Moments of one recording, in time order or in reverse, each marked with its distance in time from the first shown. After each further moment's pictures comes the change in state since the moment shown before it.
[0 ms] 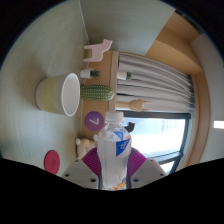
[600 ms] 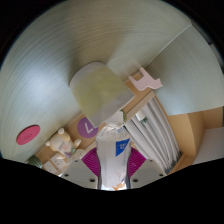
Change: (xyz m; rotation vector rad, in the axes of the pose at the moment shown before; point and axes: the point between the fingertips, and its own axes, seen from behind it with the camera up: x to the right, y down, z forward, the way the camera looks) arm -0.017 -0.077 0.022 0.203 0.099 -0.824
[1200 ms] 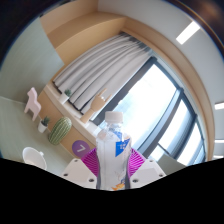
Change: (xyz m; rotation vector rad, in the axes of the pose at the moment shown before) arm 0.015 0.153 -0.026 -0.288 0.072 1.701
